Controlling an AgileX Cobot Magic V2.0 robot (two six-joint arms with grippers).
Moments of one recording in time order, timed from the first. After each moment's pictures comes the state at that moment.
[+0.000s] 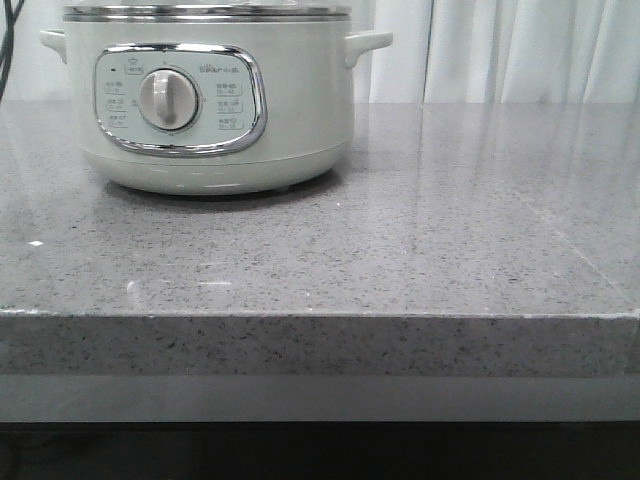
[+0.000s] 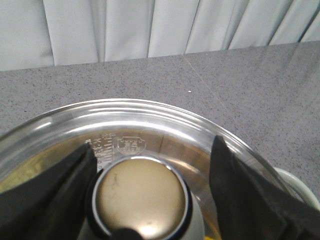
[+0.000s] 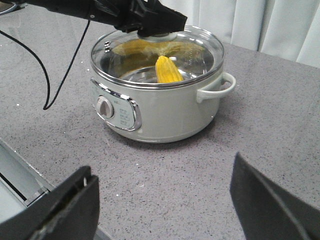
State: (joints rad) left arm -0.43 1.69 -1.52 -0.21 0.28 0.09; right arm 0.55 0.67 -0.84 0.12 0.50 -0.07
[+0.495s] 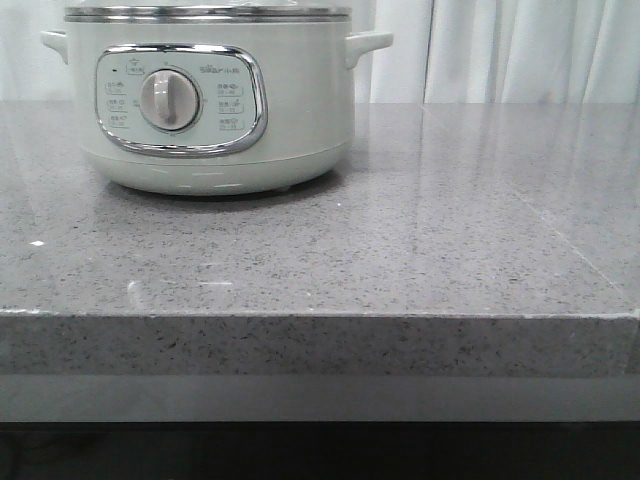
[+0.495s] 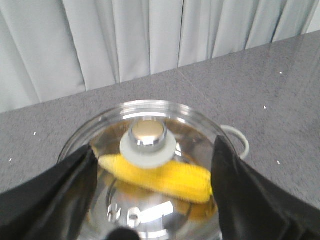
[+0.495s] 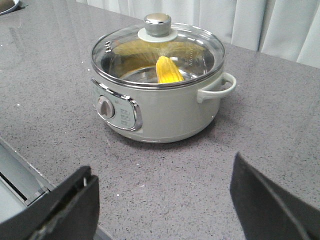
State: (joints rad) left arm -0.43 1.19 -1.38 -0.07 0.59 0.09; right arm 0.55 0.67 -0.84 0.12 0.50 -0.07
